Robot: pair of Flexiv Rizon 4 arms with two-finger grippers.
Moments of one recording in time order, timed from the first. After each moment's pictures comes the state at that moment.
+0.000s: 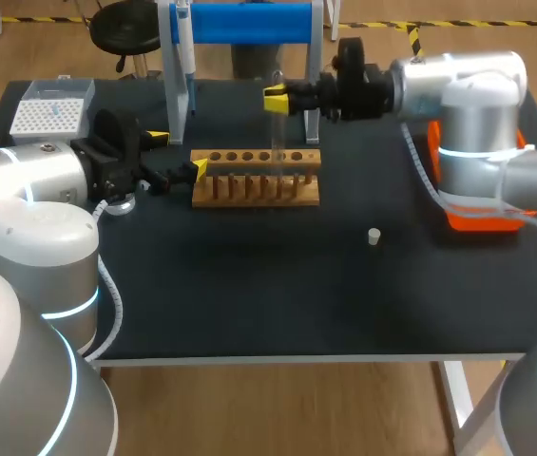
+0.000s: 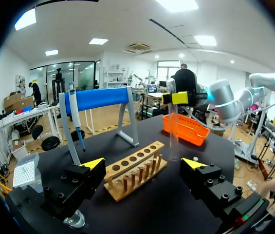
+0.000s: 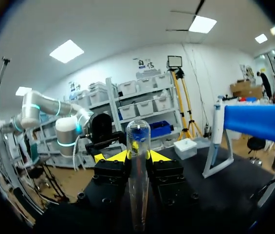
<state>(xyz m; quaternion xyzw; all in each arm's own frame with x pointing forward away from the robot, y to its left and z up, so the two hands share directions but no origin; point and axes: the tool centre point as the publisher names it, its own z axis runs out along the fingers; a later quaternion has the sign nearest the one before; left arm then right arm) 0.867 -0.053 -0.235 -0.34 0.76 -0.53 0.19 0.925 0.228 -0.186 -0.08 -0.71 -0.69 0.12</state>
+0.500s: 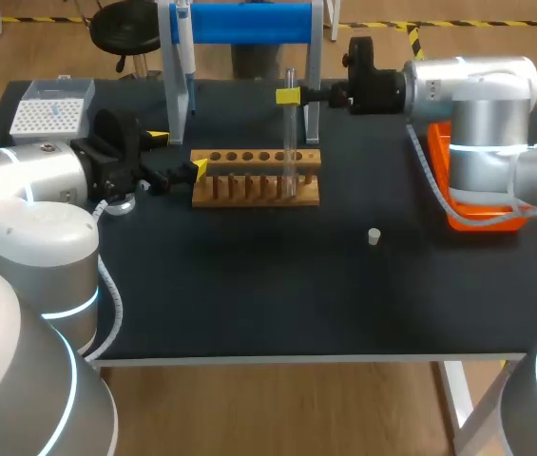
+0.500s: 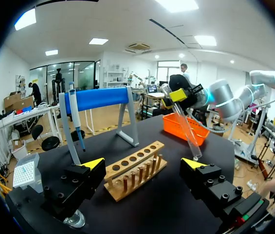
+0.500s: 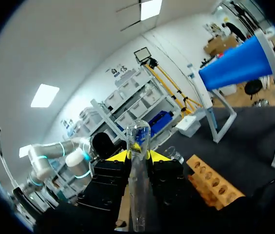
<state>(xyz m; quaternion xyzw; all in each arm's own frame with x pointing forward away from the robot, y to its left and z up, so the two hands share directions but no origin) 0.867 -0.053 -0.234 -0.34 0.76 -0.53 0.19 0.931 0.209 -0.190 -0.26 -0.66 -0.65 0.27</state>
